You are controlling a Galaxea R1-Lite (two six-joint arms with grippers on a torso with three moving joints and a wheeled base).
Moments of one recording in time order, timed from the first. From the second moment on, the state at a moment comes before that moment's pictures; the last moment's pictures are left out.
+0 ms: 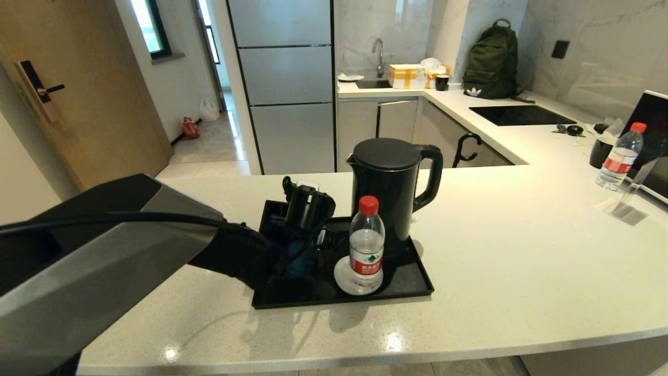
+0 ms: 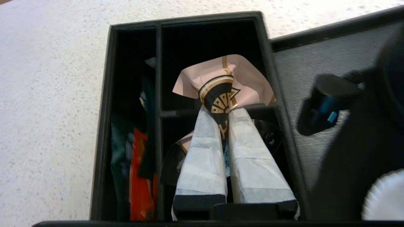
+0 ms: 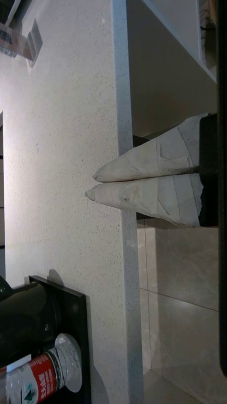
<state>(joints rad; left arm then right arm) -0.62 2.19 -1.25 -0.41 0.69 -0.04 -0.01 0.00 0.00 0.00 0.00 -0.05</state>
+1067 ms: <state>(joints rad) -0.67 2.13 -1.19 -0.42 0.71 -0.04 -0.01 0.00 0.00 0.00 0.00 -0.05</state>
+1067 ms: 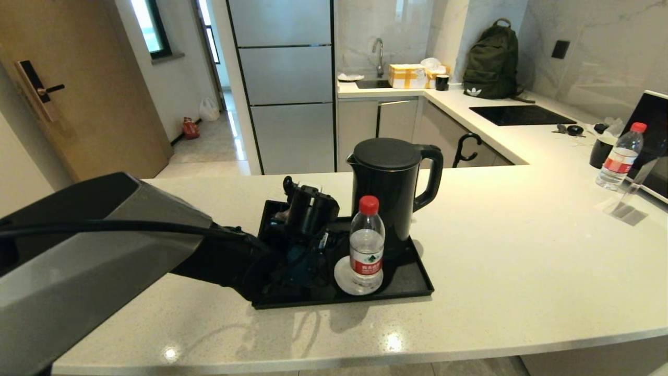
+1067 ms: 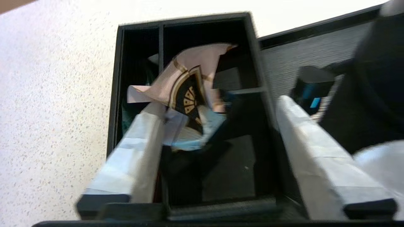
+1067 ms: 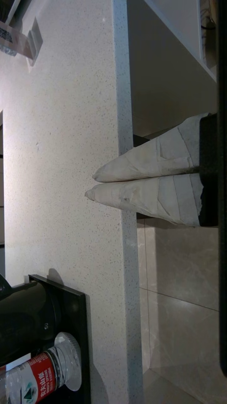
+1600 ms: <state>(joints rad) -0.70 2.08 -1.13 -0.42 0.71 -0.04 -0.01 0.00 0.00 0.00 0.00 -0.05</state>
